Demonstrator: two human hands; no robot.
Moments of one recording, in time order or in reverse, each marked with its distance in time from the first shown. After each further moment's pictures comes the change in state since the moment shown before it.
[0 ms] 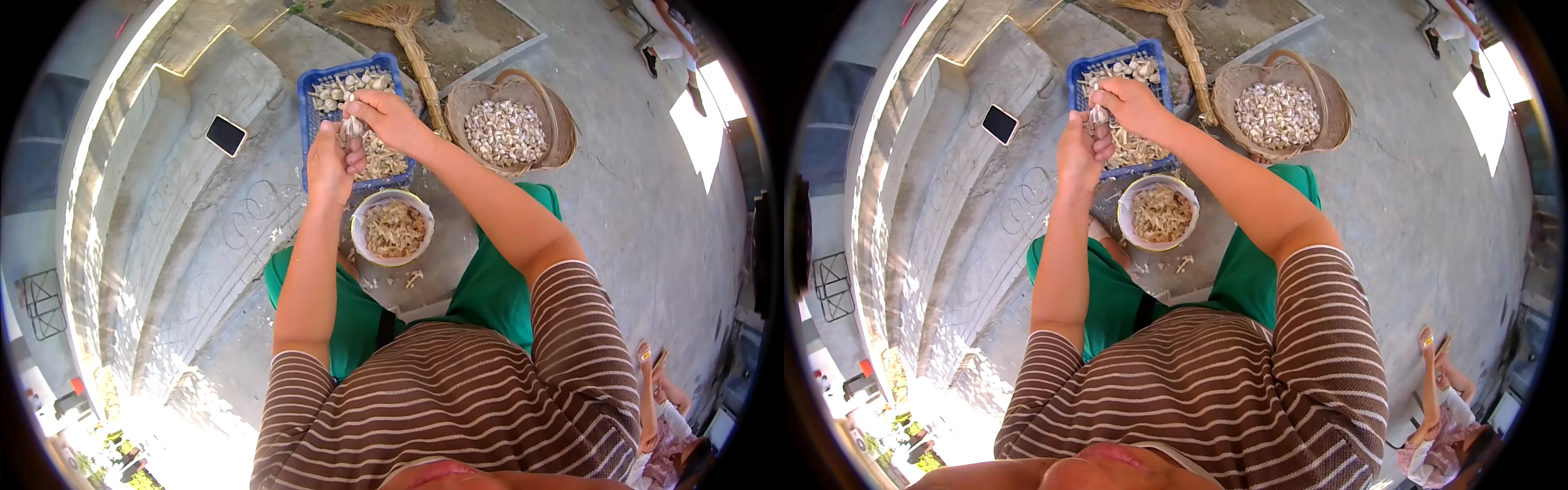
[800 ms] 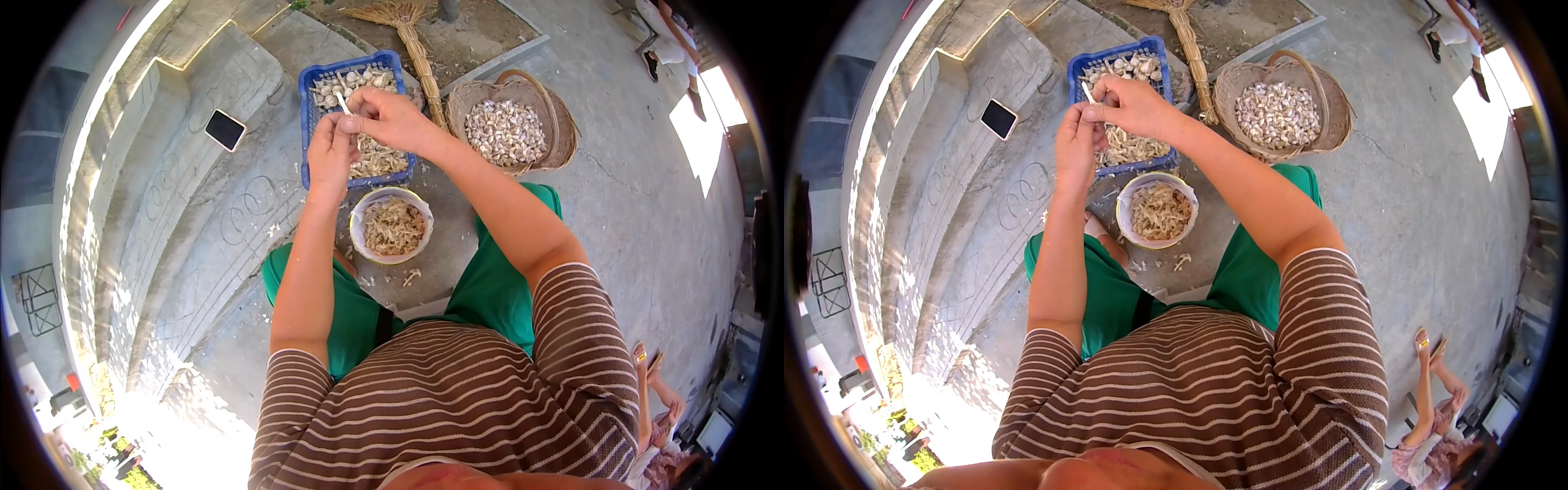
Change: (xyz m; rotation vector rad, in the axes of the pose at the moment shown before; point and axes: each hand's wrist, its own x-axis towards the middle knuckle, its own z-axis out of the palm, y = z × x) left_hand -0.002 -0.001 0.001 0.478 0.057 0.243; right_hand -0.007 -0.021 -0.006 -0.150 -0.140 0.072
